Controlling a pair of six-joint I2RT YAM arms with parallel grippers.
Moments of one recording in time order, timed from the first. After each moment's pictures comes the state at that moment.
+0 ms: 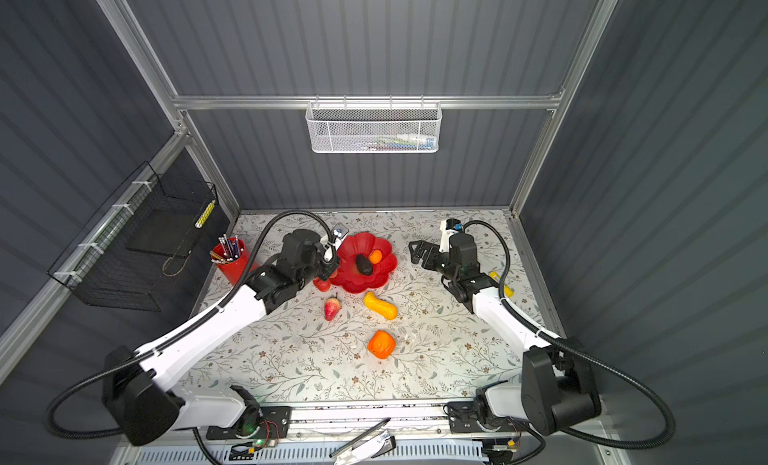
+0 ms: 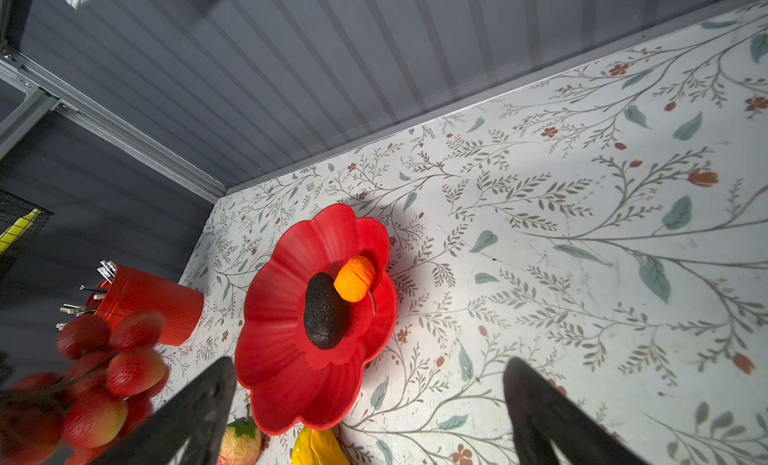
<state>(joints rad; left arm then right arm) -0.66 1.43 1.24 -0.34 -0.26 0.38 0.27 1.32 0.83 0.09 -0.20 0.52</state>
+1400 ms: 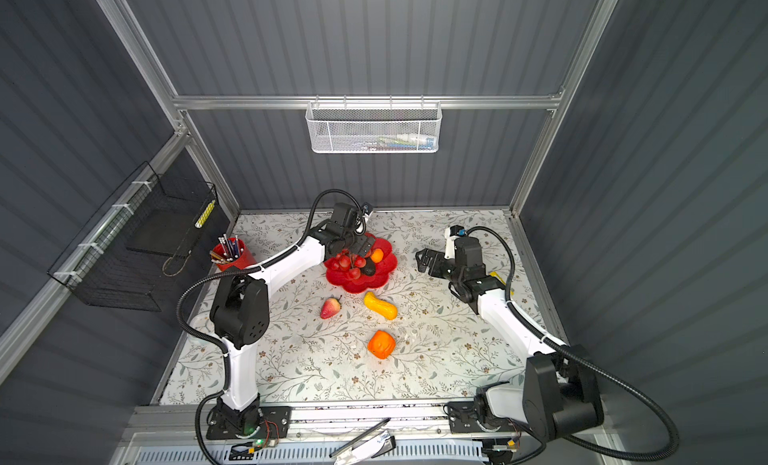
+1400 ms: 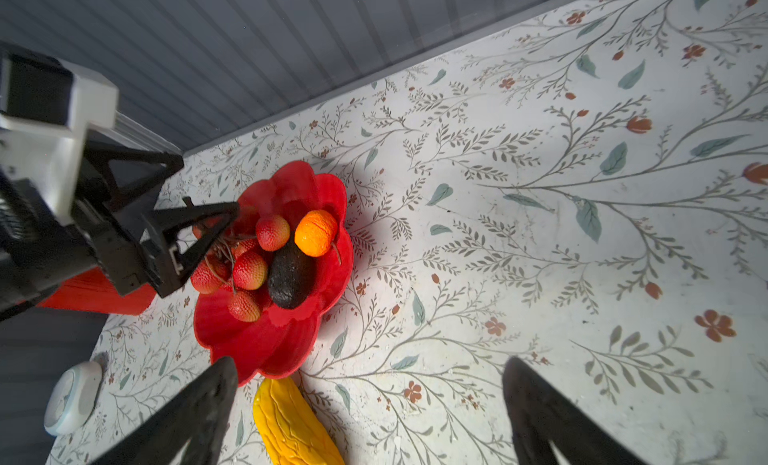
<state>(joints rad) -0.57 2.00 1.67 -0.35 -0.20 0.24 0.24 1.32 0.84 -0.10 -0.23 0.44</state>
